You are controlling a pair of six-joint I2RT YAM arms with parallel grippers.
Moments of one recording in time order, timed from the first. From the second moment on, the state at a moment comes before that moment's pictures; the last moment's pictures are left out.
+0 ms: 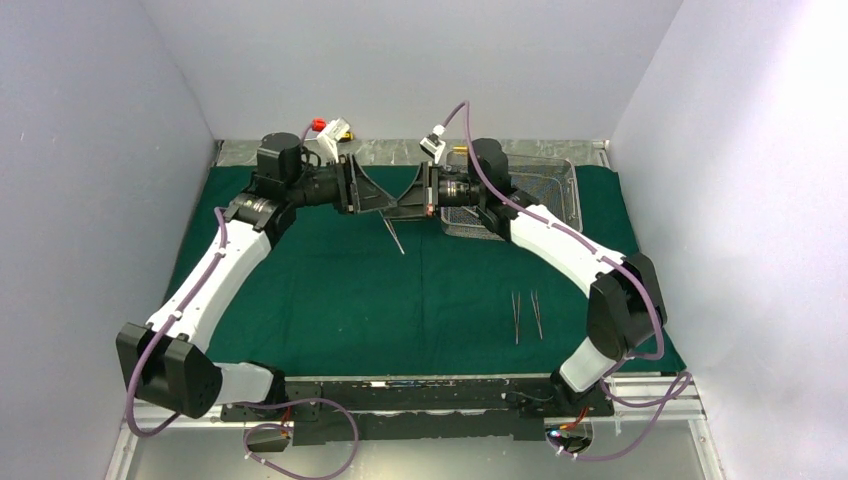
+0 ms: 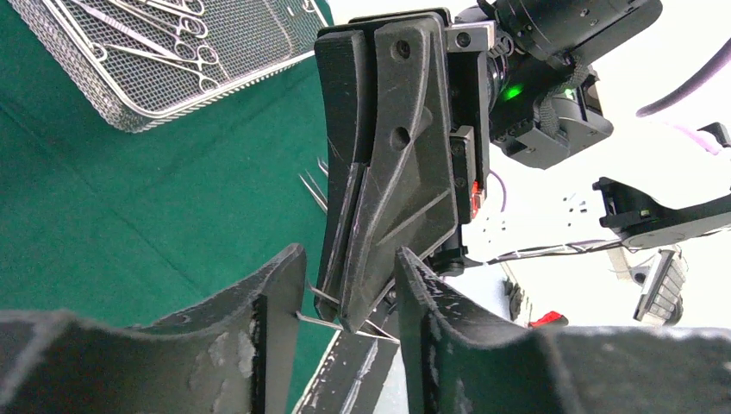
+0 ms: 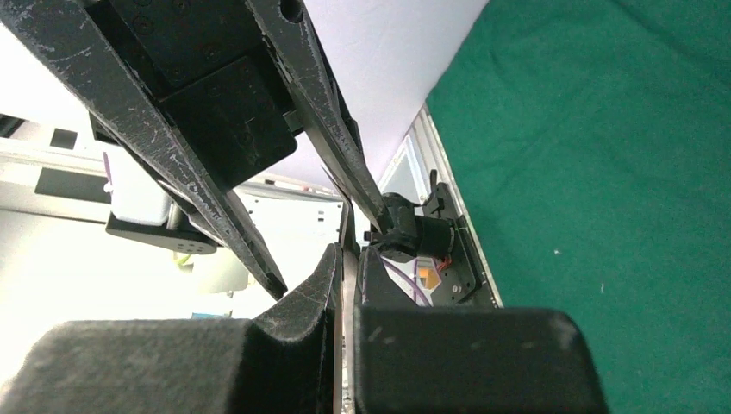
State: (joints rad) left arm -0.32 1.32 1.24 -0.25 0.86 -0.58; right arm 0.56 1.61 1.27 0.15 -0.94 1.00
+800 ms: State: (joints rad) left arm -0.31 1.28 1.23 -0.33 0.84 -0.58; right arm 0.56 1.58 1.24 0.16 -0.95 0.99
